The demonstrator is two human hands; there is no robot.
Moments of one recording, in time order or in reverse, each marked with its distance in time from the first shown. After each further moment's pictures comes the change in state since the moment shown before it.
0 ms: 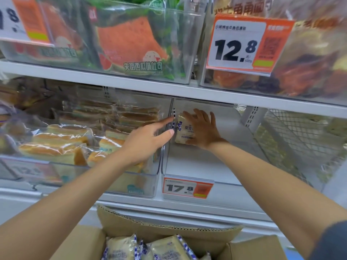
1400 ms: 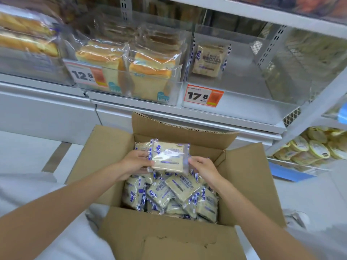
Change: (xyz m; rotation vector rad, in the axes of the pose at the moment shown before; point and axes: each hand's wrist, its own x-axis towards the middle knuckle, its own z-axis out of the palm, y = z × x) left_hand -0.266 -0.100 0.095 -0.679 -0.309 -0.848; right_hand -0.344 -0.142 0.053 1.203 -0.544 0.694
